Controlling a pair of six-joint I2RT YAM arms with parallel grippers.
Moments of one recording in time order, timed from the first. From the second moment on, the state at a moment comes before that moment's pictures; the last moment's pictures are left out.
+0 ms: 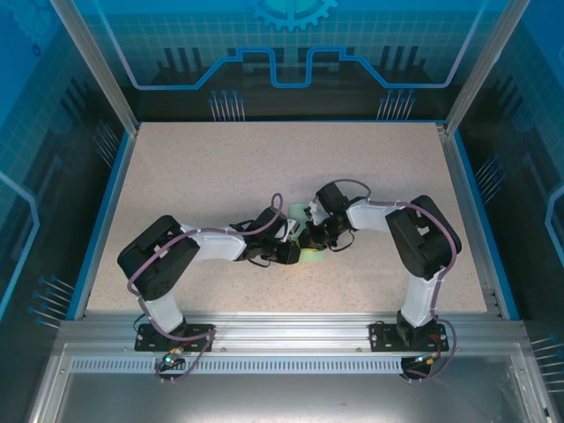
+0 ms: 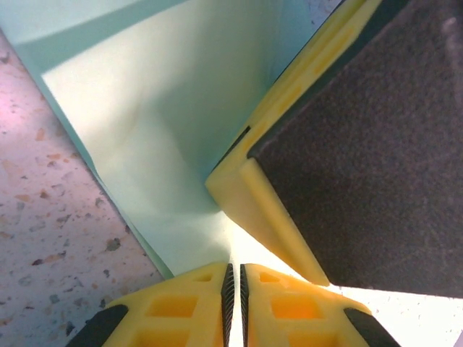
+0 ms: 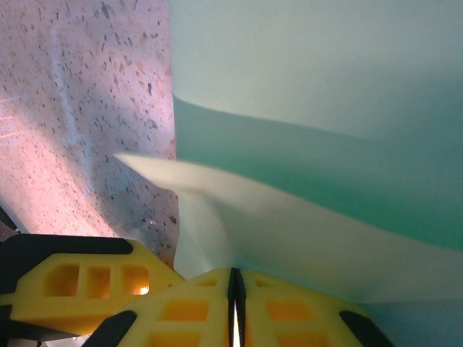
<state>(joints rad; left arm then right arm) -0.73 1.75 0.80 -0.02 0.34 -0.54 0.51 1.87 1.00 -0.40 -0.60 0.47</state>
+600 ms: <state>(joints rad) -0.73 1.75 0.80 -0.02 0.34 -0.54 0.41 1.91 1.08 -0.49 -0.58 0.42</state>
